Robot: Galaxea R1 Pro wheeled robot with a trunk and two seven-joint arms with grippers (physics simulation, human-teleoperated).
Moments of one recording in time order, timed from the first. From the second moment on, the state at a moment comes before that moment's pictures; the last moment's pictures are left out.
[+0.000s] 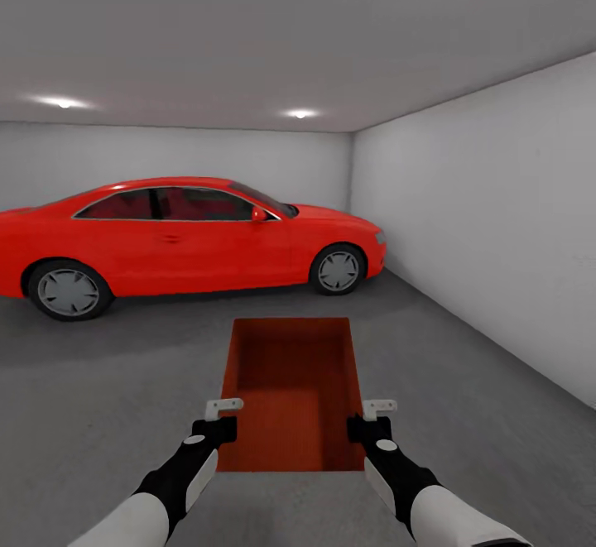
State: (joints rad) left arm -0.61 -0.07 -0.09 -0.40 0.13 0.06 0.15; right arm -0.66 0.13 0.08 -0.25 0.00 -0.10 -0.17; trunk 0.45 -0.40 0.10
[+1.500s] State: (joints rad) left arm -0.61 -0.07 -0.09 -0.40 0.13 0.06 0.15; right arm -0.66 0.13 0.08 -0.25 -0.01 -0.10 -0.17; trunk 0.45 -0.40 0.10
